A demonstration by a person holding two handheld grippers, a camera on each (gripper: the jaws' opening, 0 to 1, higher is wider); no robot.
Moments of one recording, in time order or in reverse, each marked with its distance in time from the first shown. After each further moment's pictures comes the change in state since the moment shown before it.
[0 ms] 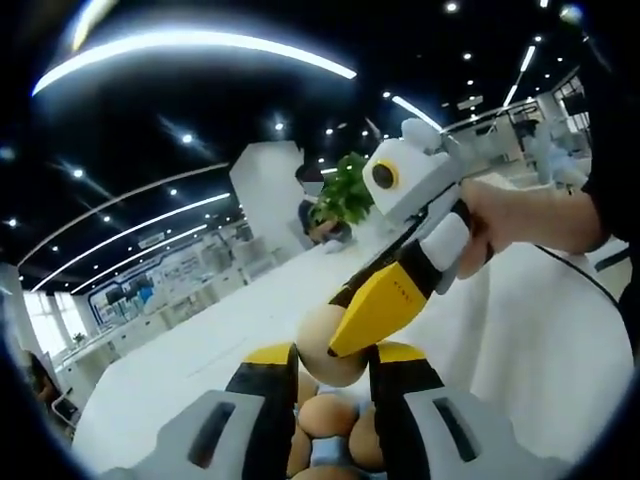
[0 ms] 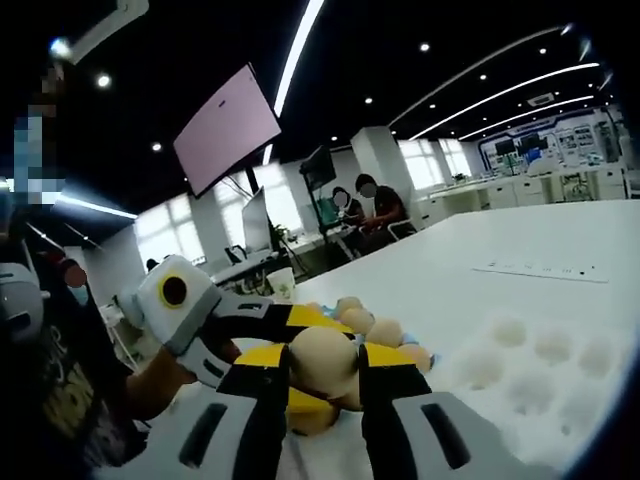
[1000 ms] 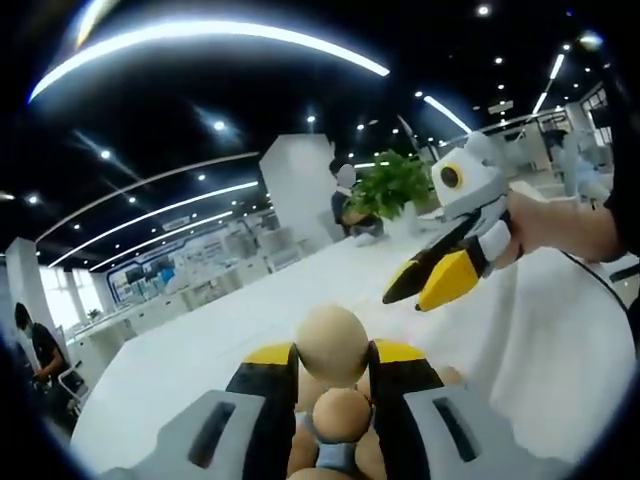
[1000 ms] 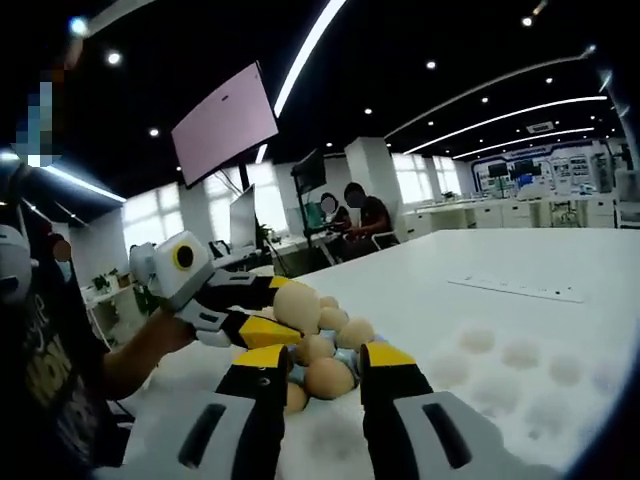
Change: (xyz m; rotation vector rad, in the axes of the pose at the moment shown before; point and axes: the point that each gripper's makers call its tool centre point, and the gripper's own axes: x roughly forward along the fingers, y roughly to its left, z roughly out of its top) left arm -0.029 0.052 -0.018 -0.064 0.025 0.123; right arm -0.014 -0.020 -0.005 -0.102 -0.009 -0.091
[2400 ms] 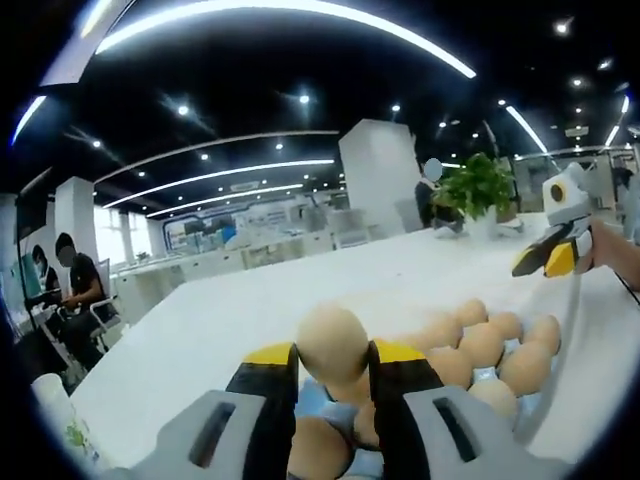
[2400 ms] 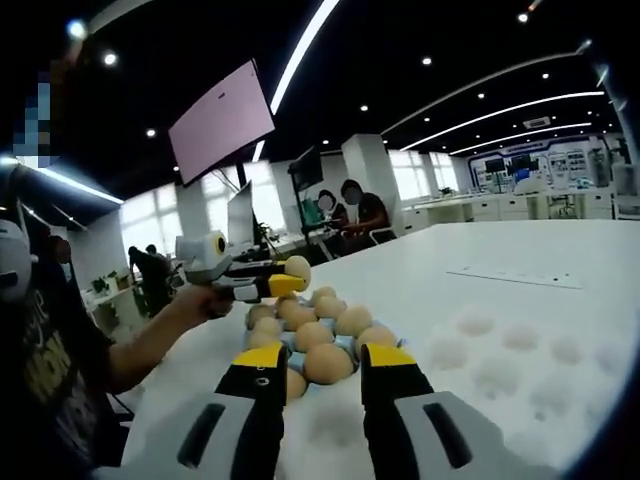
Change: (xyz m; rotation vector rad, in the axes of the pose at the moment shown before) left arm -0.046 0.114 -0.060 -0.222 0.063 0.298; right arm -0.005 0.000 -0.009 0.039 -0.004 -0.005
